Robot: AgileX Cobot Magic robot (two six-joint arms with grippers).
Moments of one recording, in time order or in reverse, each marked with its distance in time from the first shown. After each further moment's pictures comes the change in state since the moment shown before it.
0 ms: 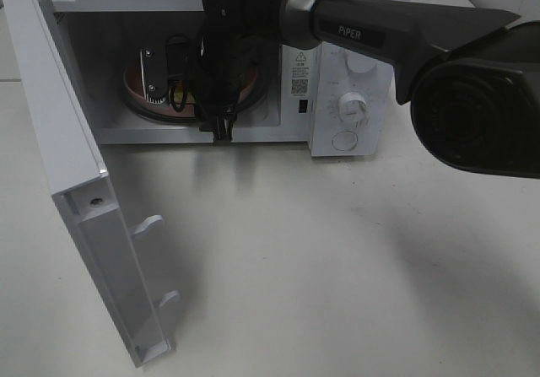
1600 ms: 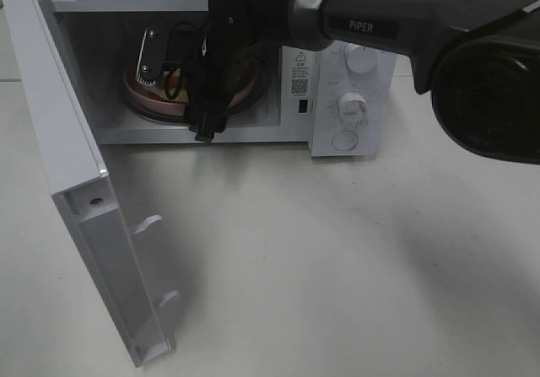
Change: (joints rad) left arm 0.000 0.000 0.000 0.000 0.000 0.000; right arm 0.000 -0.062 0.135 -0.019 -0.188 0.248
